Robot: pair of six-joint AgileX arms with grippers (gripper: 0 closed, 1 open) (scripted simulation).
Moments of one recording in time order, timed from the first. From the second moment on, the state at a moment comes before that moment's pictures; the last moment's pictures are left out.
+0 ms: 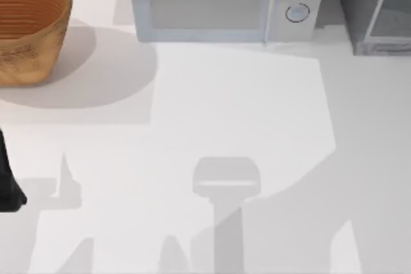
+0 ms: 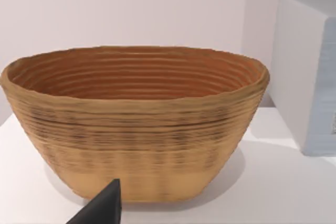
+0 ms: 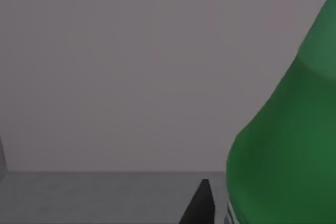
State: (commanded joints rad) left arm 0.00 0.00 0.00 0.00 0.00 0.00; right arm -0.23 2.38 1.49 0.88 -0.20 0.01
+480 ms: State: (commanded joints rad) left arm 0.00 0.00 0.00 0.00 0.00 0.00; right arm -0.23 2.38 1.49 0.88 -0.20 0.01
